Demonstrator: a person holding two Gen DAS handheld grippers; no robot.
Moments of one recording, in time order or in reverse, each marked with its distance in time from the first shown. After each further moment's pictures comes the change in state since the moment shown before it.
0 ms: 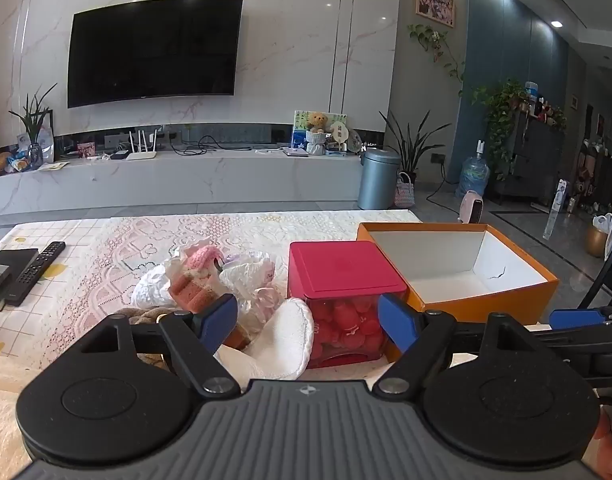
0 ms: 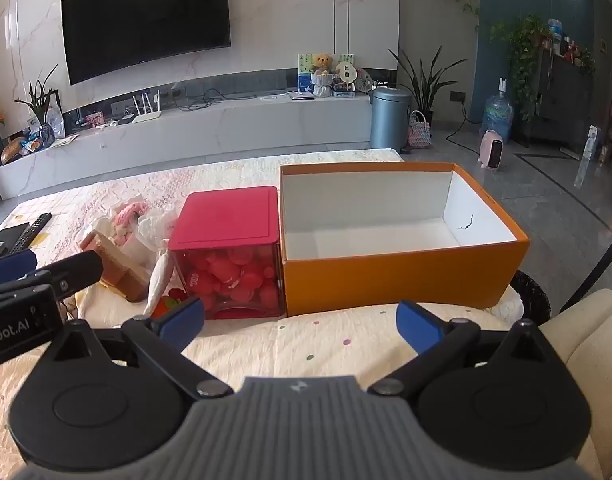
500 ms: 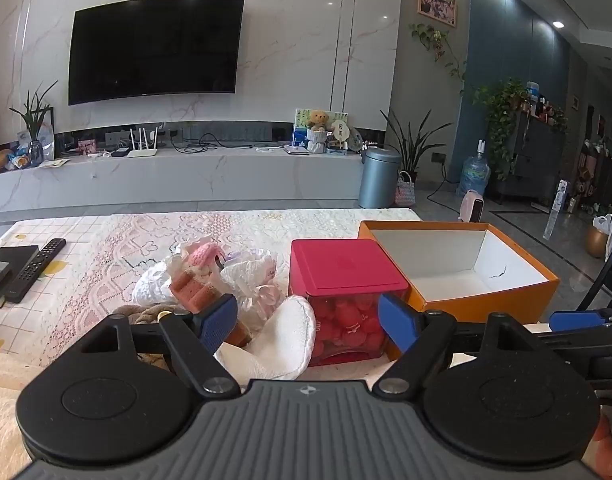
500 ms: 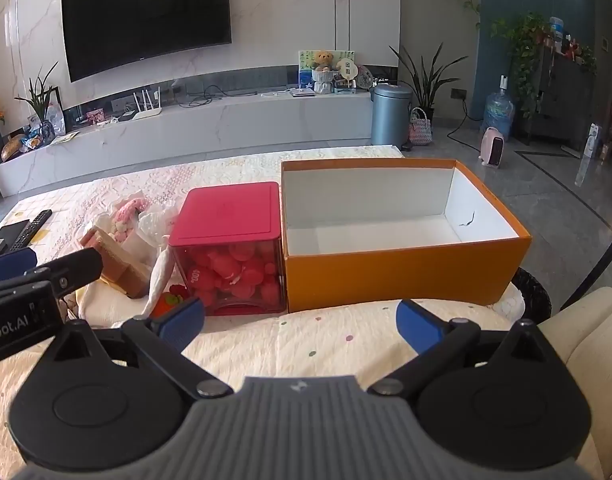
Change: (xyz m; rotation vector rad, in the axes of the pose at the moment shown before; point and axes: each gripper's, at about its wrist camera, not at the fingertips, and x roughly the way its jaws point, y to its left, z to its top) left arm 0.000 0.001 0.000 -0.006 0.009 0.002; right arm -0.004 0.002 -0.002 -0.002 -0.005 -0.001
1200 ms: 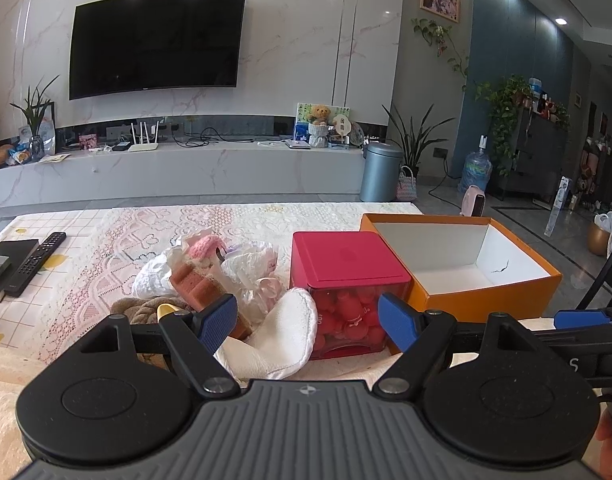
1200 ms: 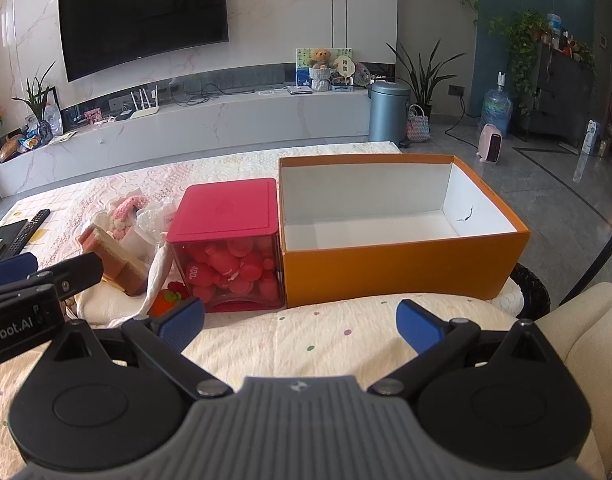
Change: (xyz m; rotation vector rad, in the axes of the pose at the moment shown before) left arm 0.003 0.002 -0.005 -0.007 0.016 0.002; right arm 0.006 -0.001 -0.004 0.012 0.019 -0.002
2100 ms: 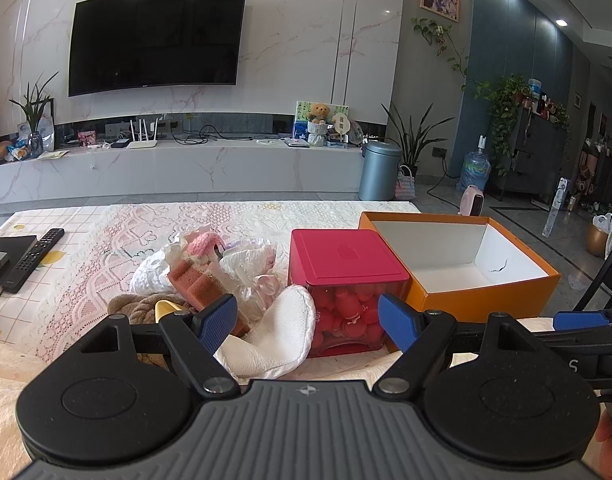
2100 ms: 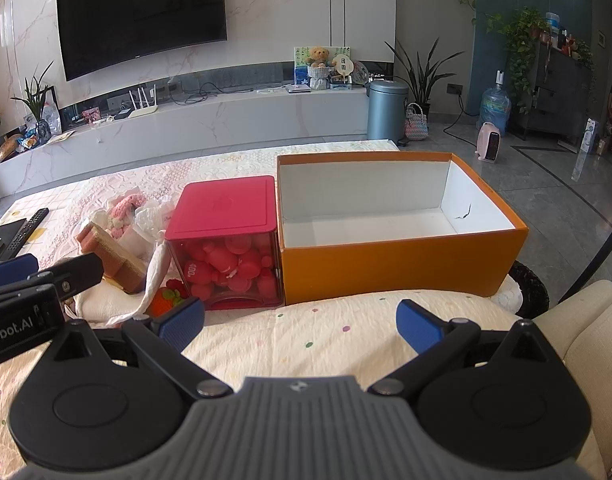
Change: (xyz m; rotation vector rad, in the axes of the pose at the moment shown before) left arm 0.001 -0.001 -0.001 0.001 0.003 0.000; right arm -0.001 -0.001 0.001 -0.001 0.003 0.000
